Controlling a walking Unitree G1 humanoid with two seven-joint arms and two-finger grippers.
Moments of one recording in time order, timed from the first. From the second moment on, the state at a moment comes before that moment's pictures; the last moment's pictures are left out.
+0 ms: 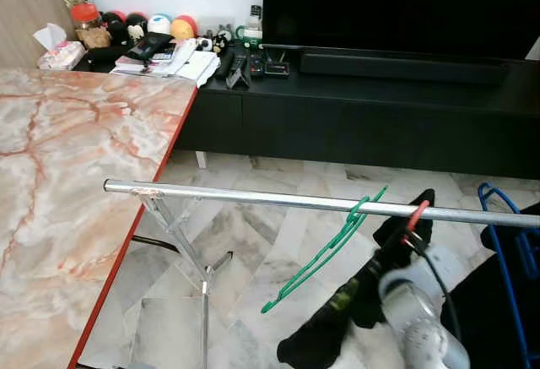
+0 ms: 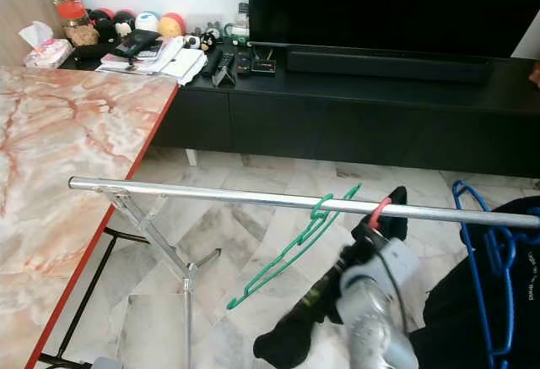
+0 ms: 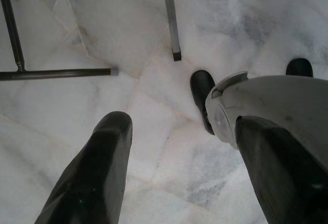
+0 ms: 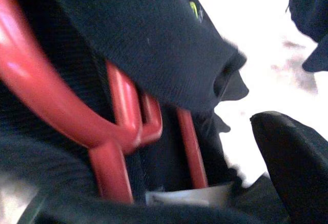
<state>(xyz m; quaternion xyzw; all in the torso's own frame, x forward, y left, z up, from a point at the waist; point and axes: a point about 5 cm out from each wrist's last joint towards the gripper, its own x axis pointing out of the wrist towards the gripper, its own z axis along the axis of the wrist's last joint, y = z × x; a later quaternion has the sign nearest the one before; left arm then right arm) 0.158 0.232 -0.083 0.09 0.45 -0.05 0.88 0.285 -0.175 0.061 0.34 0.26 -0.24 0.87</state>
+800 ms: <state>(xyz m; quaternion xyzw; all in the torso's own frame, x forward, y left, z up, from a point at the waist) 0.161 0.229 -0.083 0.10 0.45 -0.05 0.88 0.327 -0.167 0.087 0.31 0.21 -0.17 0.91</state>
